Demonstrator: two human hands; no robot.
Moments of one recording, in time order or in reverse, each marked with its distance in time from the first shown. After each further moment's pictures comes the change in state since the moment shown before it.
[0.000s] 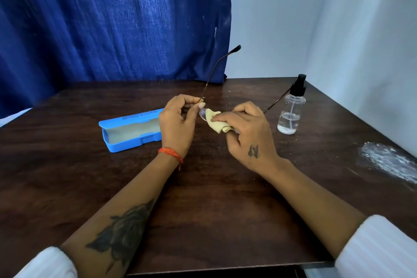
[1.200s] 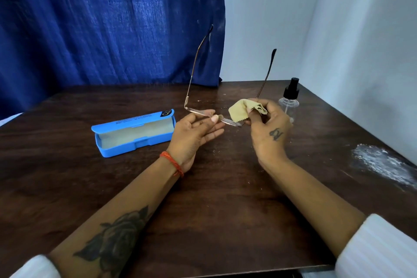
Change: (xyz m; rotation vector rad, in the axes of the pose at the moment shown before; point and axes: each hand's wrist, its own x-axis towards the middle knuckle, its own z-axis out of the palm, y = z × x) left_hand -0.011 0.001 0.020 -0.809 -0.357 -0.633; right_hand 0.006 0.023 -0.002 0.318 0.375 0.752
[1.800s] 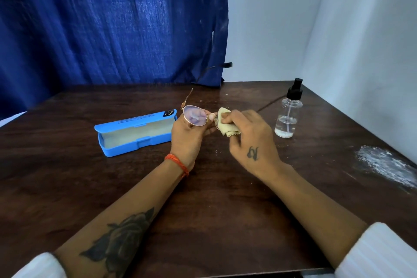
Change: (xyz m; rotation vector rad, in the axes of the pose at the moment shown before) left_hand -0.002 -0.002 0.004 0.239 0.137 0.287; right_hand -0.020 -0.007 -0.002 -0.392 -0.343 -0.643
